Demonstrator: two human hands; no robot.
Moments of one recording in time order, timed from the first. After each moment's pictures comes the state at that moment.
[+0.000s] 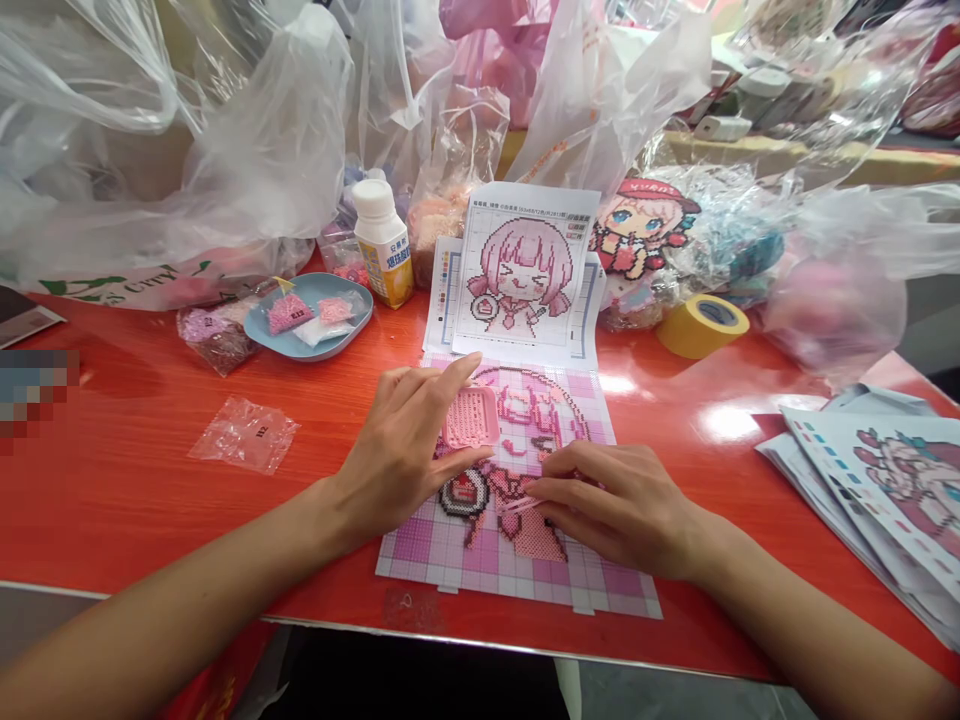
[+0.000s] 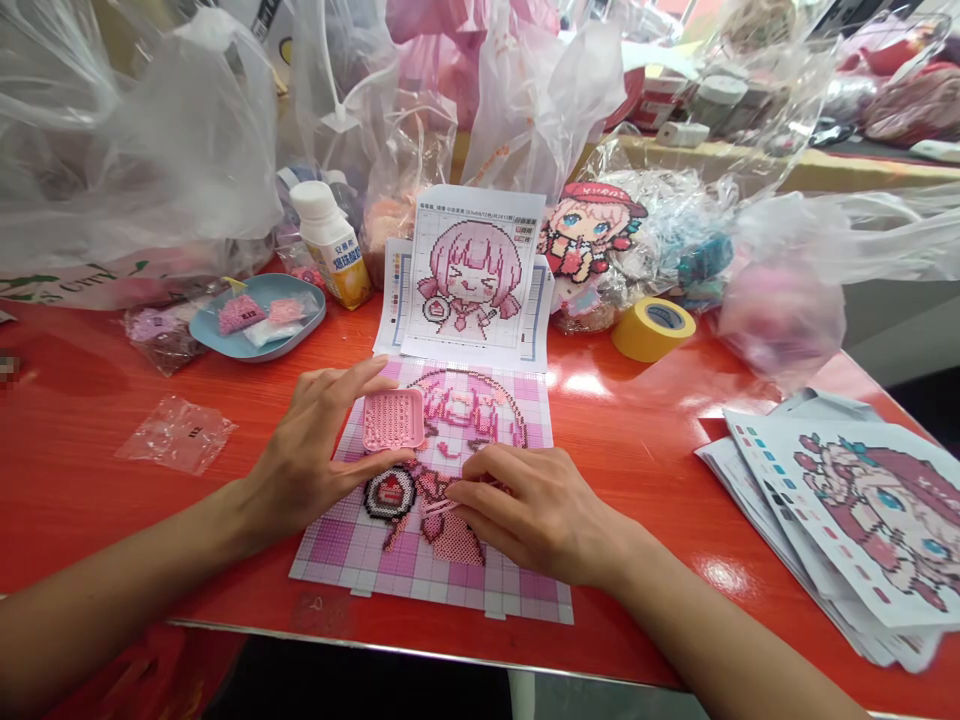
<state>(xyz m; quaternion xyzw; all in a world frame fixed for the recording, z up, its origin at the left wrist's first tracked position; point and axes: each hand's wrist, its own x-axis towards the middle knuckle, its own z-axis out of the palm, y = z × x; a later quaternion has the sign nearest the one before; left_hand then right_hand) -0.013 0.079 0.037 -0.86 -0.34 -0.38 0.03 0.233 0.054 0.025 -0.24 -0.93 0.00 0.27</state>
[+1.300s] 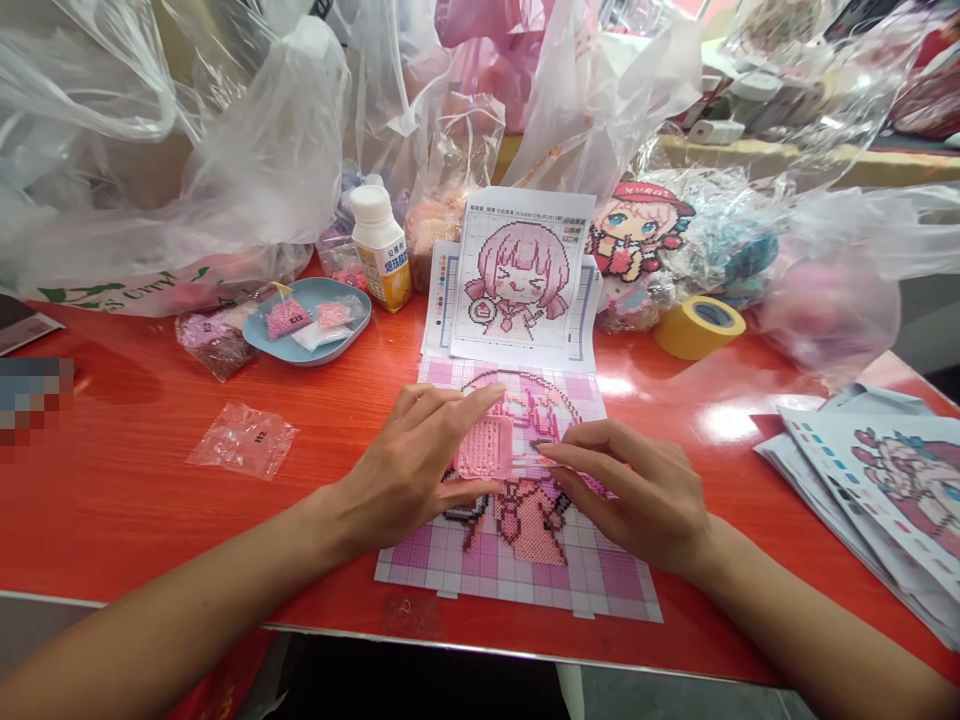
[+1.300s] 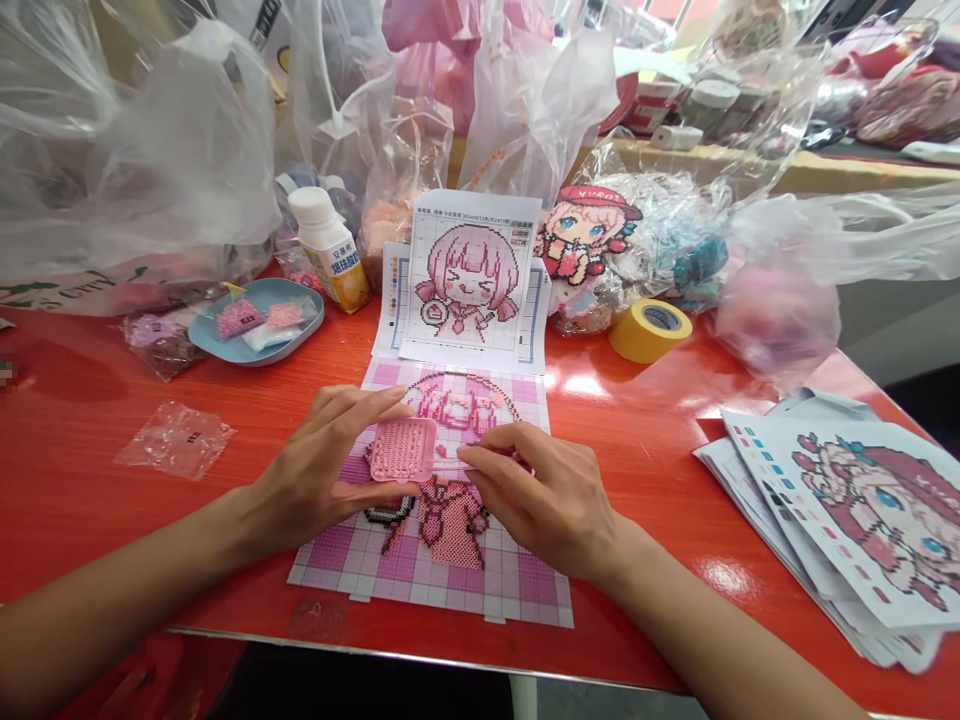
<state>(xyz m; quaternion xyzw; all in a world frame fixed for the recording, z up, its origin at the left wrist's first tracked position) -0.014 0.079 0.034 -0.89 -0.26 -0.37 -0.03 0.231 0.056 0.024 -0.33 -0.87 -0.07 0.36</state>
